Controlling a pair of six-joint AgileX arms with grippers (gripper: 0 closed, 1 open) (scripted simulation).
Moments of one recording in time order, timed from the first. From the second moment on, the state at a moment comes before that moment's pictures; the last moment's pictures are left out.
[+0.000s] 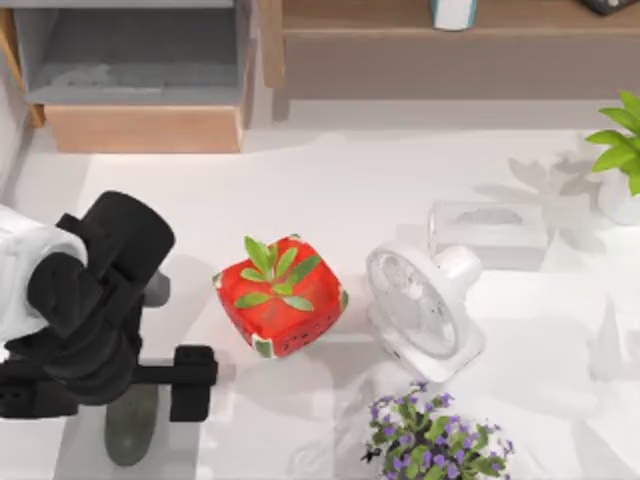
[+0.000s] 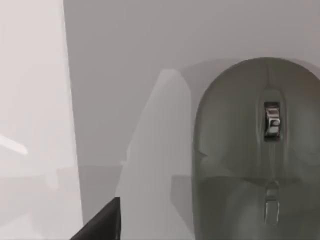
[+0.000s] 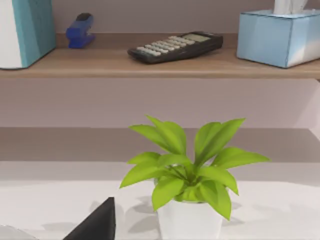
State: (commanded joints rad) left arm -0.48 1.49 0.72 -0.71 -0.05 -0.44; right arm 0.00 0.00 0.00 0.00 0.00 0.00
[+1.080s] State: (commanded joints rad) left arm -0.13 1.40 0.61 0.43 0.13 -0.08; right arm 0.00 0.00 0.00 0.00 0.00 0.00
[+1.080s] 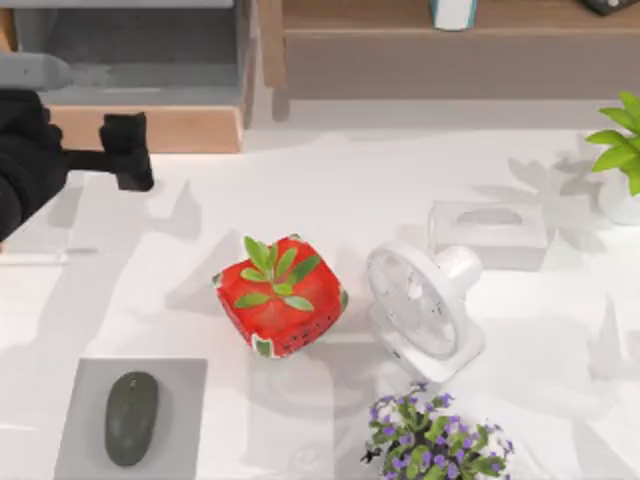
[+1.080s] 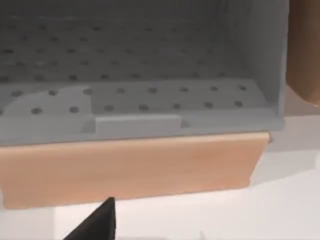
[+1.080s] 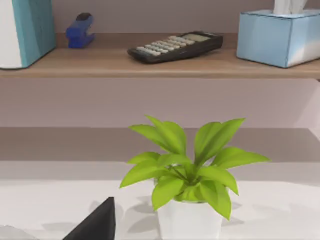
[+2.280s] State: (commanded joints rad) left arm 0.44 1.64 0.49 1.40 0.47 0.95; right arm 0.00 0.00 0.00 0.00 0.00 0.00
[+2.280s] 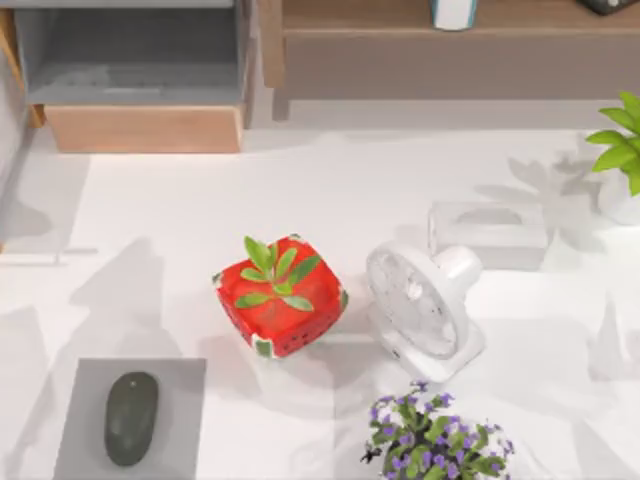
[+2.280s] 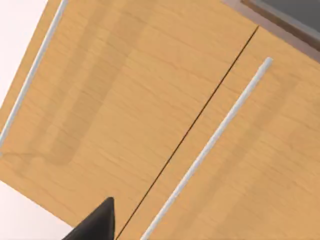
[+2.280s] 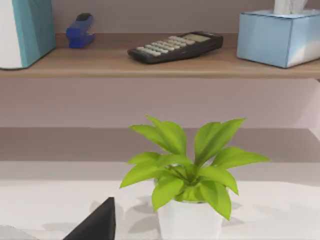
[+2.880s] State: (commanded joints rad) left arm 0.66 1.97 0.39 1.57 0.60 1.58; right arm 0.00 0.00 0.00 0.00 0.00 0.00
